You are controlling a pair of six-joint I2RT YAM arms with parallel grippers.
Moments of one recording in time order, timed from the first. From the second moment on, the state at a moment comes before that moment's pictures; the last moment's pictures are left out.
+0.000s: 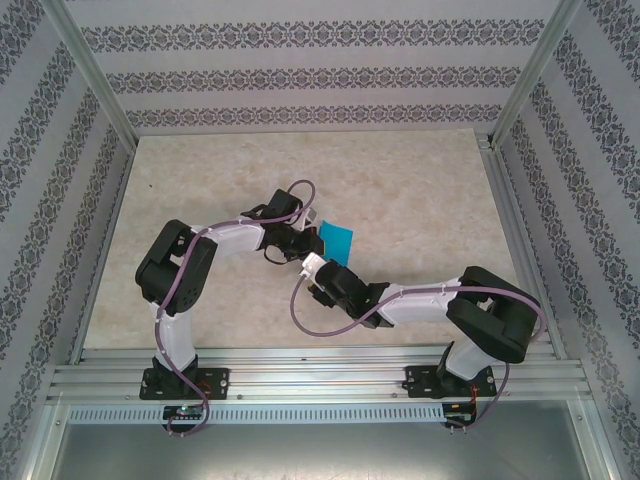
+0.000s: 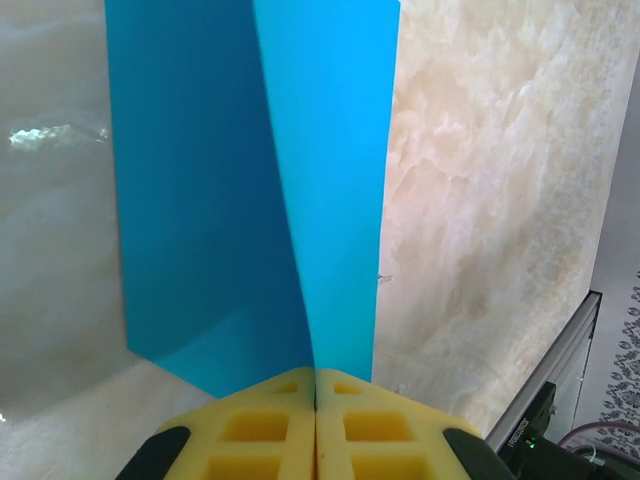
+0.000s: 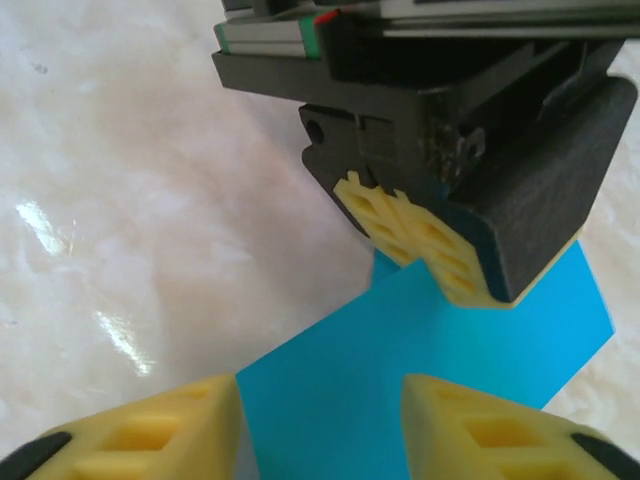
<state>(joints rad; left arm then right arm) -0.55 1.93 1.16 -0.24 0.62 -0.70 1.03 1.57 0.62 0.21 0.38 -0.16</state>
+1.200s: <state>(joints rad) -0.60 2.10 1.48 -0.46 0.57 -0.51 0.95 1.43 0.56 0.11 0.09 -0.05</state>
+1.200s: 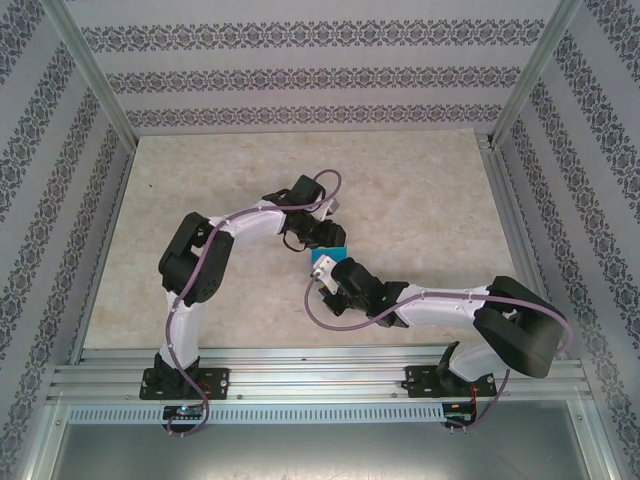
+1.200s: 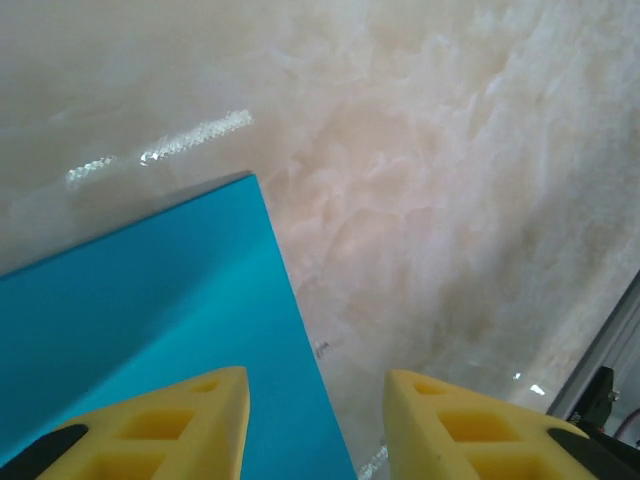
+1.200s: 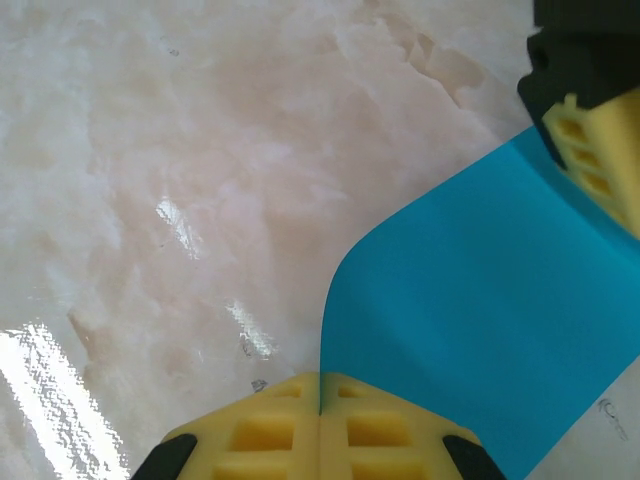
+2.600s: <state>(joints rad) -0.62 2.18 1.55 -0.53 0.52 -0.46 0.59 1.58 0.56 0.14 -0.37 0.27</state>
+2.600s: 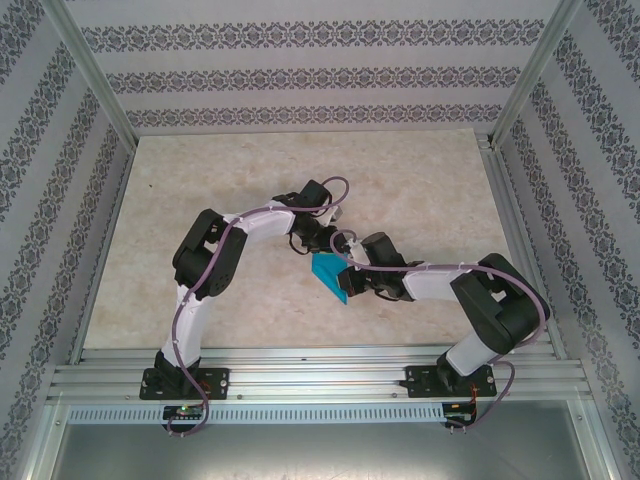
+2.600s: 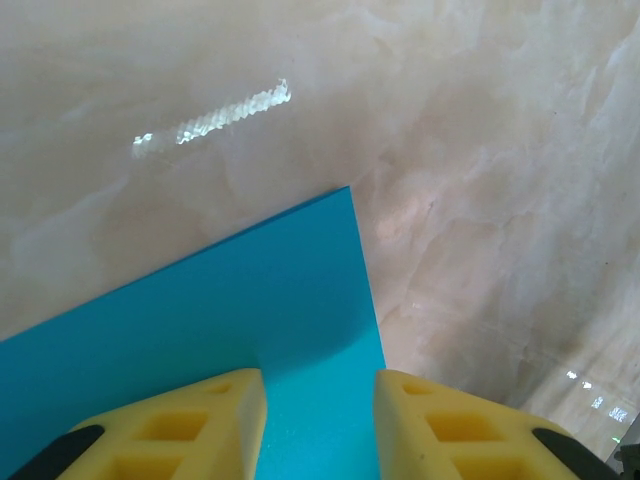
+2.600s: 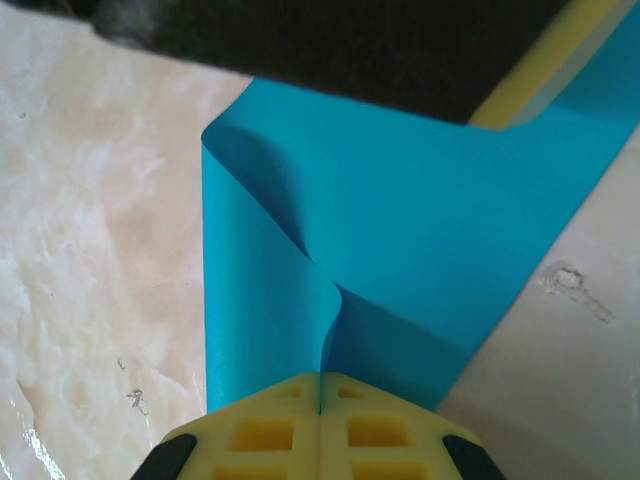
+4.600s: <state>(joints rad) -0.53 1.83 1.27 -0.43 0.57 -0.53 0.59 1.63 0.59 0.13 -0.38 0.30</state>
